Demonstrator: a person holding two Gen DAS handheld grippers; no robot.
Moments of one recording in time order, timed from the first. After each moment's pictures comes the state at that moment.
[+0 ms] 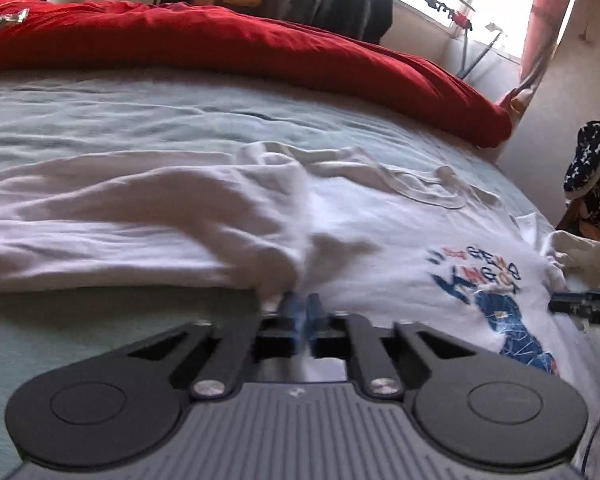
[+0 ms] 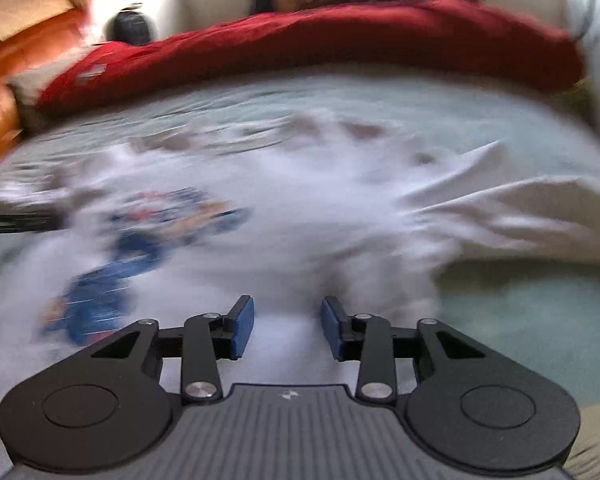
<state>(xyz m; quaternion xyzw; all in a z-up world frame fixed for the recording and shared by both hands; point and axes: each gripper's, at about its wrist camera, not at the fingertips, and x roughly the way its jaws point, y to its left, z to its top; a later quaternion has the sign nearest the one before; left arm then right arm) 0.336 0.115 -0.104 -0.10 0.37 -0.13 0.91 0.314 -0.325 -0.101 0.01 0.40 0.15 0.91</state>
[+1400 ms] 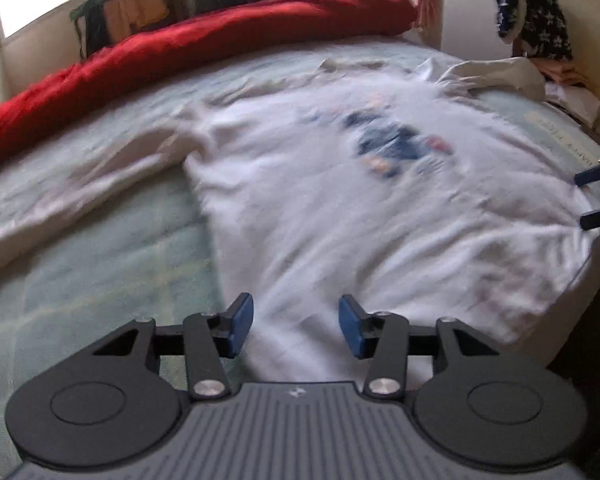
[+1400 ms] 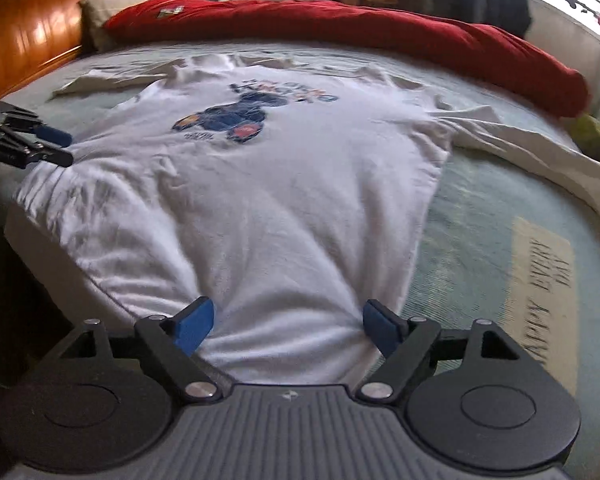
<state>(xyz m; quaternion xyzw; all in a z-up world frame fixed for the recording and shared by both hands) 0.147 0.049 -0.070 0.13 0.38 -0.19 0.90 0.111 -0.309 -0.094 -0.09 0.39 0.21 0.89</state>
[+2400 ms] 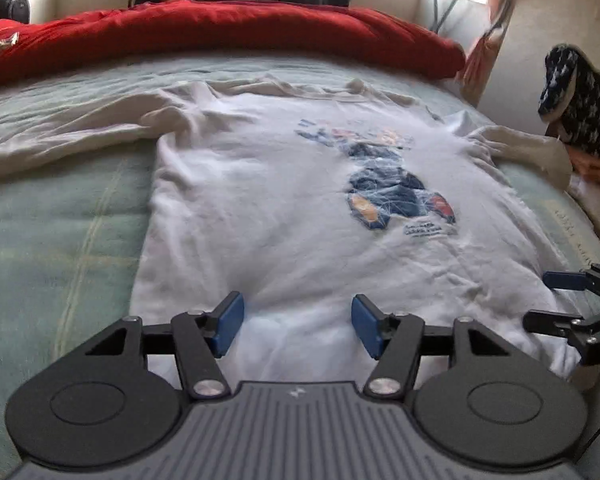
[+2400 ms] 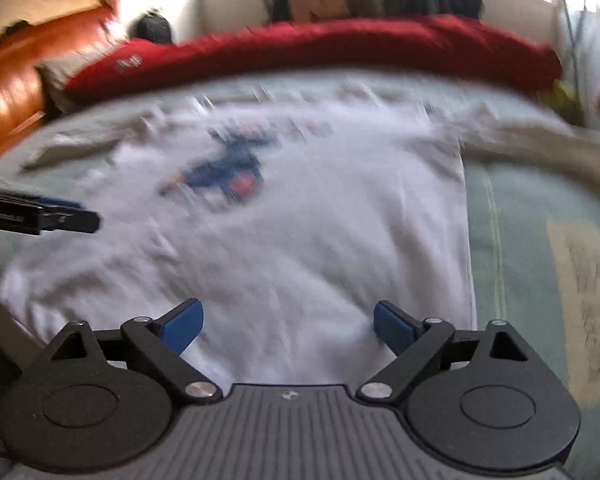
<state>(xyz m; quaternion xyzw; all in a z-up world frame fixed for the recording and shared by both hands) 0.169 0.033 -0.099 -0.04 0.38 -0.13 0.91 0.134 -0.278 -0.113 -0.01 0.36 0.17 0.92</state>
